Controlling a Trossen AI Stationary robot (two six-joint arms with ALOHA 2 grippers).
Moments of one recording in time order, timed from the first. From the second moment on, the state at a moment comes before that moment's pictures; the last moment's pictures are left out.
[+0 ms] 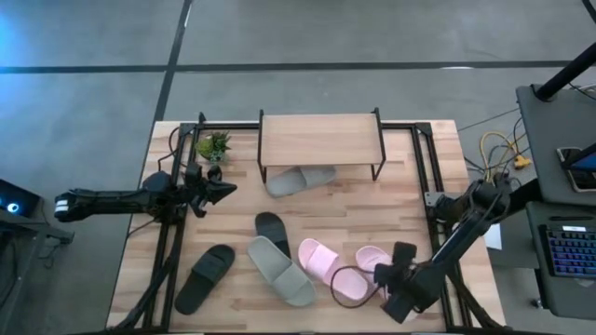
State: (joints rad) left arm 0.12 0.32 0.01 0.51 0.08 -0.60; right arm 0.89 1.81 1.22 -1.18 0.16 1.05
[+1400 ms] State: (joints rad) left arm 0.12 0.32 0.01 0.51 0.07 -0.60; right arm 0.45 1.48 1.23 -1.21 0.83 1.01
